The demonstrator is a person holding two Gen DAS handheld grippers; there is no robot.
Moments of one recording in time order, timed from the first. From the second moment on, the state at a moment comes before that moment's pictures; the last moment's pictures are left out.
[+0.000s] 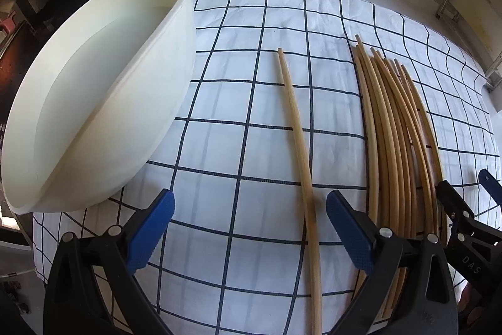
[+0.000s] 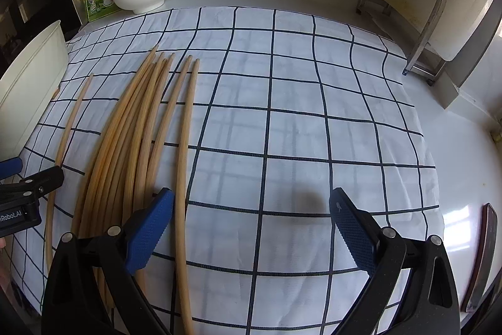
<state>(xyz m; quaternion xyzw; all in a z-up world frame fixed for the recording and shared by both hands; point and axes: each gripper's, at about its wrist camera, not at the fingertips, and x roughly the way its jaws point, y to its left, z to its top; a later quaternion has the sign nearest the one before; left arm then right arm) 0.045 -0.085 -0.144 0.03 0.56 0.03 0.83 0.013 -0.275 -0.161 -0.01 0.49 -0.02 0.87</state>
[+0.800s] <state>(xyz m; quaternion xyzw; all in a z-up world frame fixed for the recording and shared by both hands) 0.038 -0.093 -0.139 0.00 0.56 -0.02 0.83 0.016 -0.248 -0.153 -0.02 0.48 0.06 0.87</state>
